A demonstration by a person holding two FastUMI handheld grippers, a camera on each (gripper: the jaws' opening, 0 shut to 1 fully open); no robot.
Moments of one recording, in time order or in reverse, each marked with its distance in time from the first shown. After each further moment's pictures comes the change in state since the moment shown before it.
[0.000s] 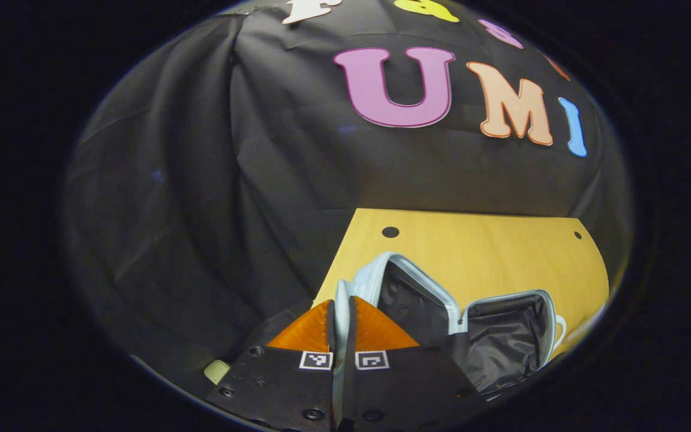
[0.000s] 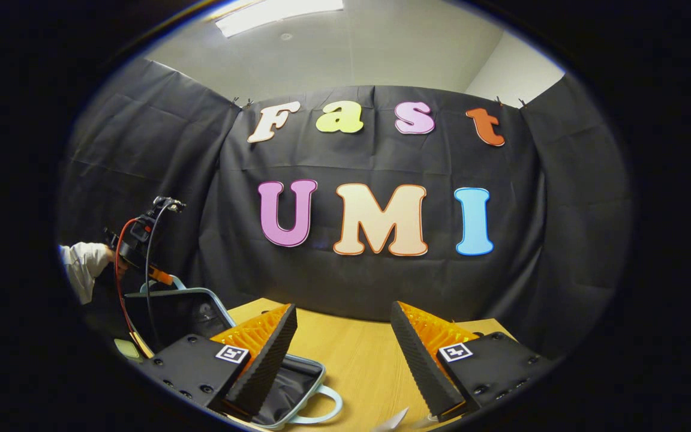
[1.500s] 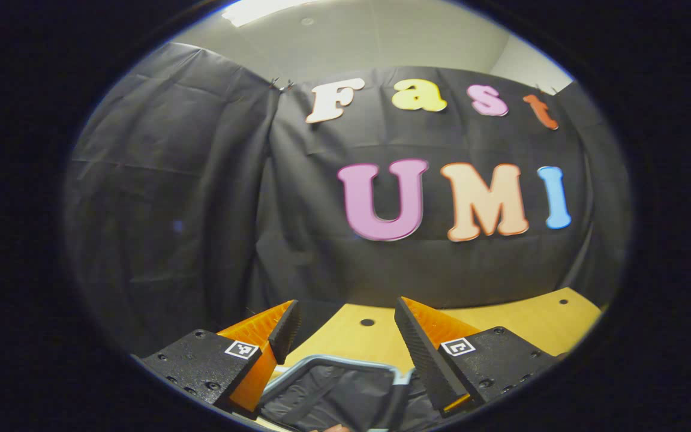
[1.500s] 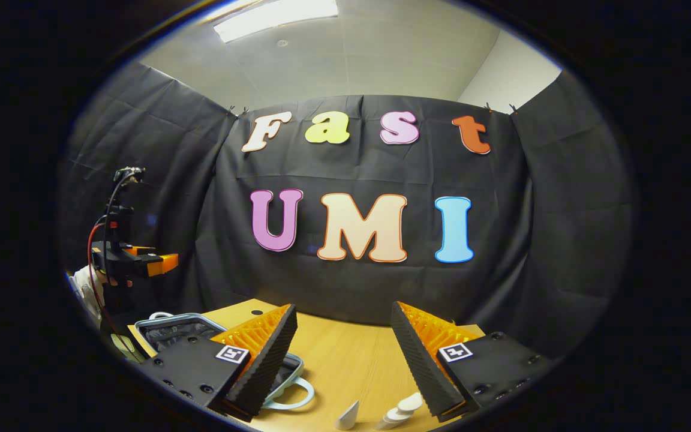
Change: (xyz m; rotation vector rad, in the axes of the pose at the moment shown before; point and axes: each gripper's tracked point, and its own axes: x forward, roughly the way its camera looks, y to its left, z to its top) left arm -0.158 -0.138 0.074 -0.043 -0.637 0.020; right arm -0.053 -0.081 0.025 -0.012 -0.045 -0.015
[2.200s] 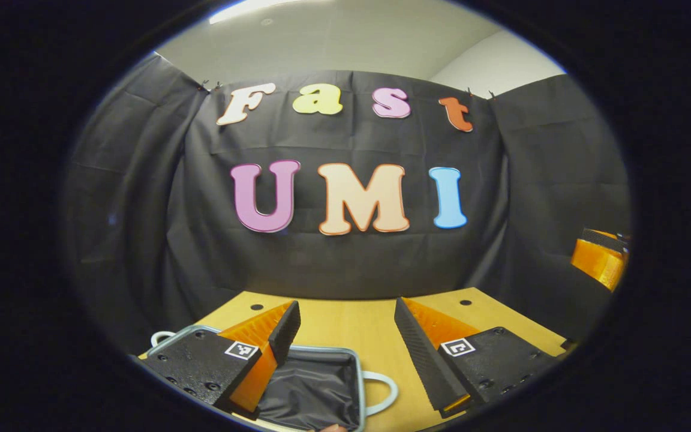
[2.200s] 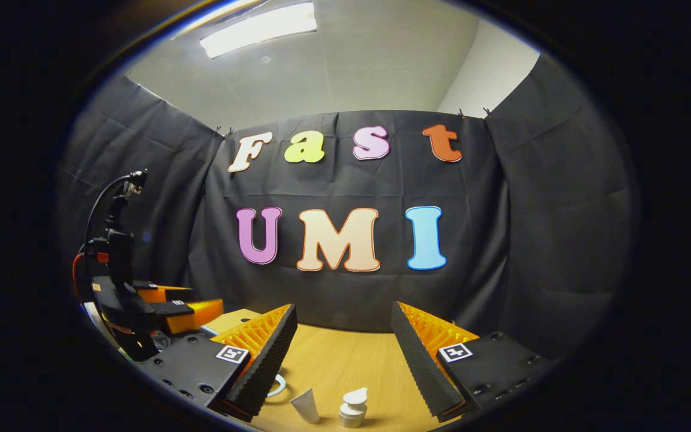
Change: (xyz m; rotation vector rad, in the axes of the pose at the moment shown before) left arm -0.097 -0.237 -0.025 -0.038 0.062 -0.315; right arm -0.053 -0.092 0.005 0.049 -0.069 -0.026
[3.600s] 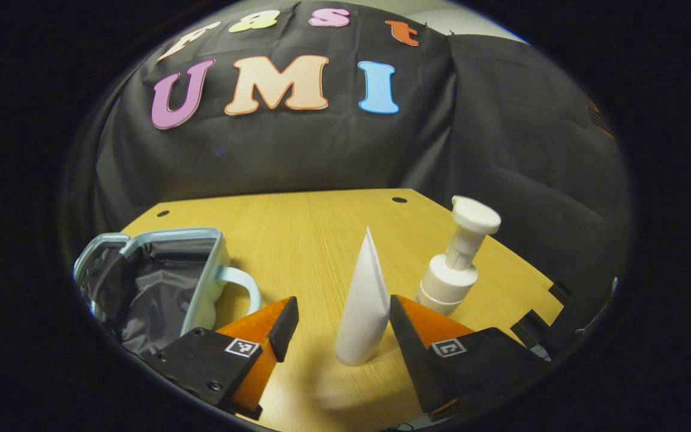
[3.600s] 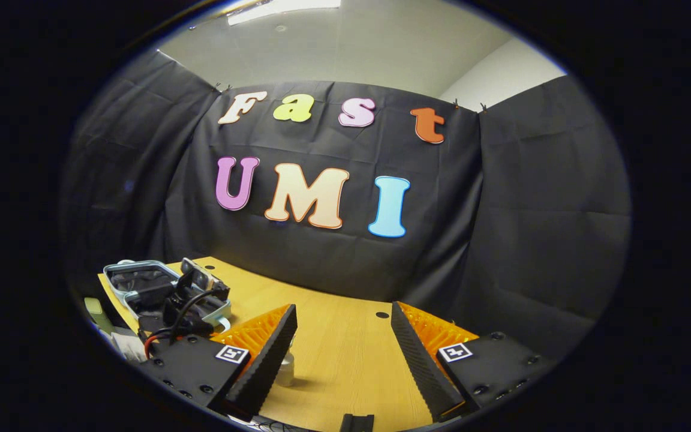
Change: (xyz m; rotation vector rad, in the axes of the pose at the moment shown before) left arm 0.015 -0.161 -0.248 -0.033 0.427 -0.277; right arm -0.060 -0.081 -0.059 -0.191 0.175 -0.098
